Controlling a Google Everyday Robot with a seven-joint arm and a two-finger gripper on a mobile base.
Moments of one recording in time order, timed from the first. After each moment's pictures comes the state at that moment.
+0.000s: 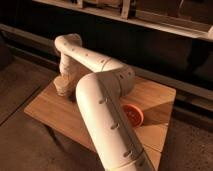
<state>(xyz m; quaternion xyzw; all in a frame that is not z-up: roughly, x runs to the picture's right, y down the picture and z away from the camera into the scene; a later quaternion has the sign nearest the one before) -0.220 -0.049 0.877 -0.35 0.13 0.58 0.72</state>
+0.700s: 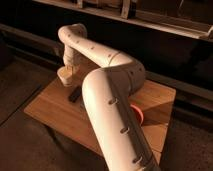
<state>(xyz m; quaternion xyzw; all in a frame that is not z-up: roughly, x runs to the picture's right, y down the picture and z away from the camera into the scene) -0.176 -0.135 0.820 -0.27 0.09 0.63 0.73</state>
